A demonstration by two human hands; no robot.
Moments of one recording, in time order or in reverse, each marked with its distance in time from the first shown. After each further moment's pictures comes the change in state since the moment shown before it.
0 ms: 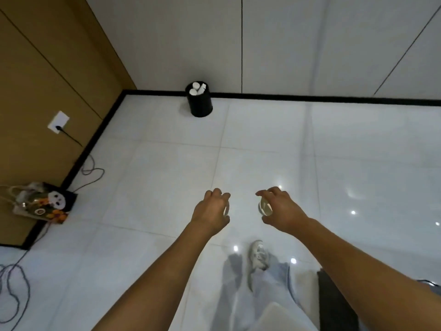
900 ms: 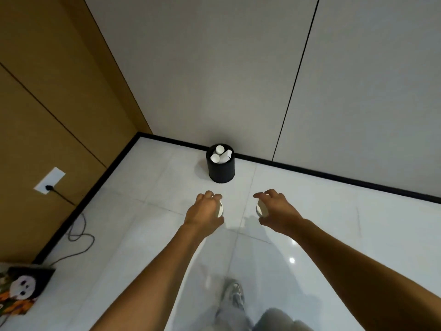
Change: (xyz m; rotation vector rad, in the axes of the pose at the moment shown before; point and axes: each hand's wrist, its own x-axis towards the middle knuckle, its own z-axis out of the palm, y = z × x) left_hand 0.518 -0.225 -0.296 -0.173 0.140 -0.190; right_hand 0.611 -0.104 -0.258 -0.088 -0.014 -0.103
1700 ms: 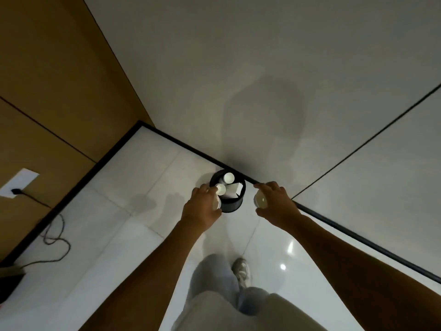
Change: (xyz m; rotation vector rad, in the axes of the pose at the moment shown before) left_hand 0.436 -0.058 -0.097 -0.137 0.019 -0.212; right_hand 0.473 0.019 -0.143 0.023 -0.117 -0.073
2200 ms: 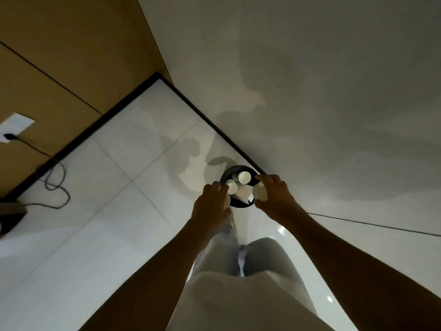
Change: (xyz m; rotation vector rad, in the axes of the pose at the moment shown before) left_hand 0.177 -0.043 0.022 -0.111 -0.086 -0.163; right_hand 0.237 -0.010 0.008 -0.015 -0.228 -0.090
